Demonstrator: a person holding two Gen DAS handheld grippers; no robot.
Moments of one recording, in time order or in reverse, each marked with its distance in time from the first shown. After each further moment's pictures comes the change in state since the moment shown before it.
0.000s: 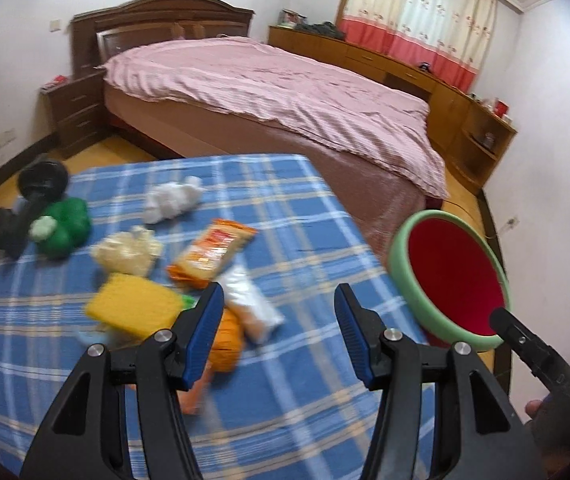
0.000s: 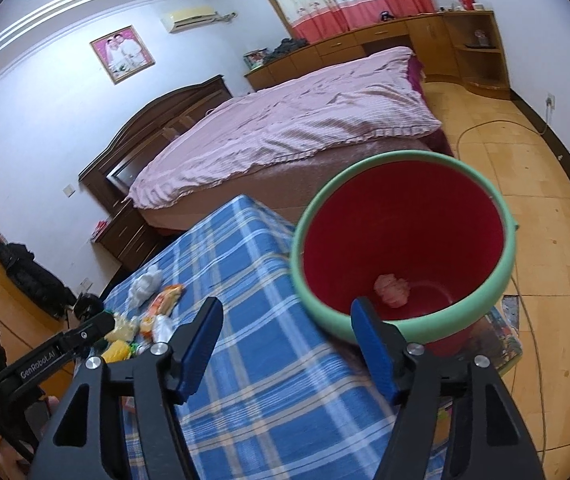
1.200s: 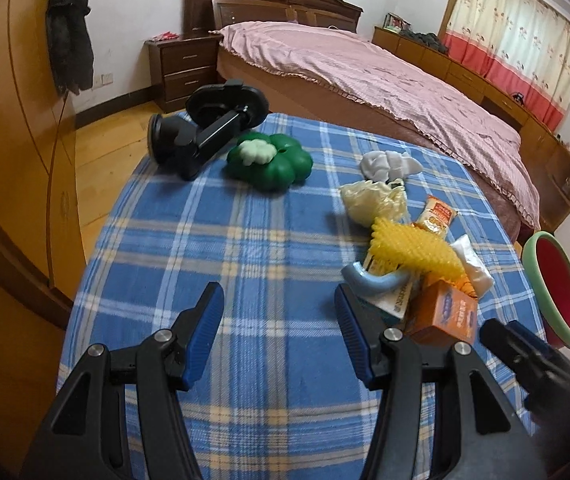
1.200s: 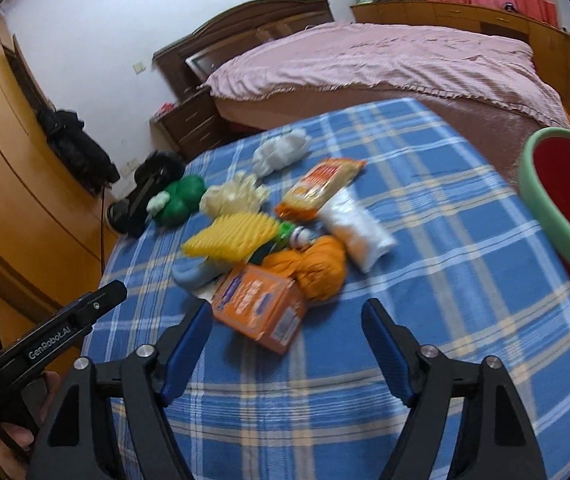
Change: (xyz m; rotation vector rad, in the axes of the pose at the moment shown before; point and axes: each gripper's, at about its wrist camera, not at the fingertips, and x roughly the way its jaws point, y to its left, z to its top) left arm -0.037 0.185 -0.061 -0.224 0.030 0.243; right arm 0.084 0.187 -0.101 -0.315 0.286 0.143
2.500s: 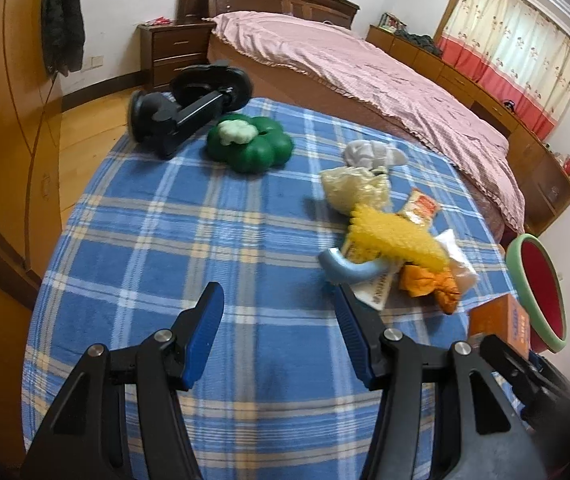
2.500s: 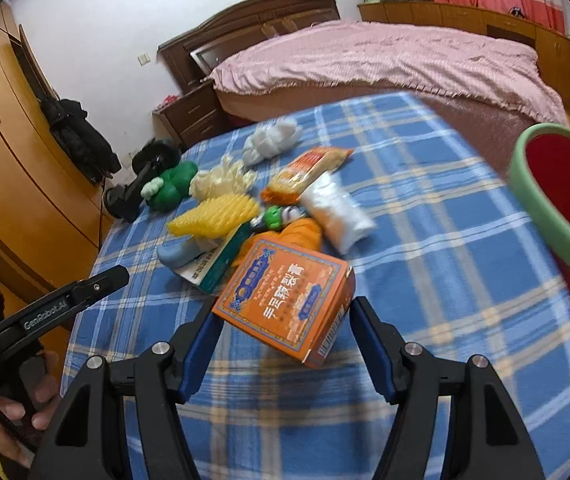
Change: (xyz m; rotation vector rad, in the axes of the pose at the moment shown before) left arm 0.008 -0.012 -0.006 -0.030 0.025 -0.077; right arm -0.016 -0.023 -0.011 -0.027 -0.009 -0.004
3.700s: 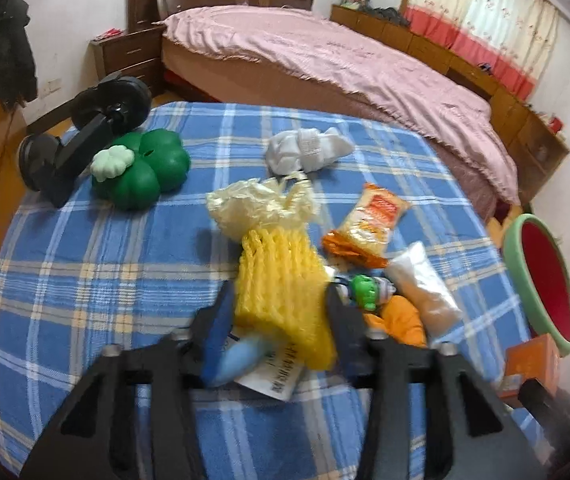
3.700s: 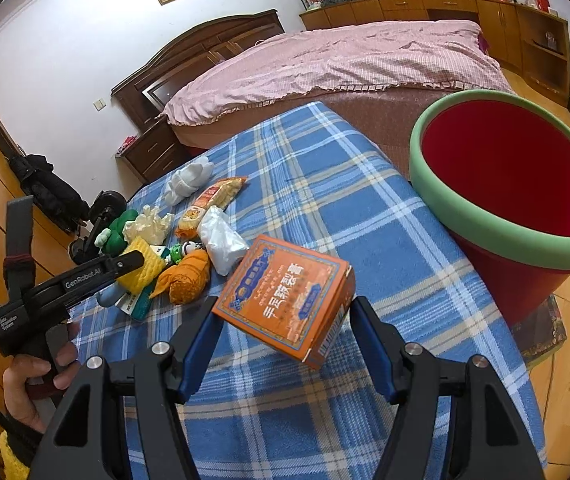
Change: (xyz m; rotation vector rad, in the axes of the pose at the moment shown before) left arm 0.062 -0.076 0.028 0.133 0.041 -0.055; right arm -0.028 -0.084 0.000 0.172 -0.054 -0.060
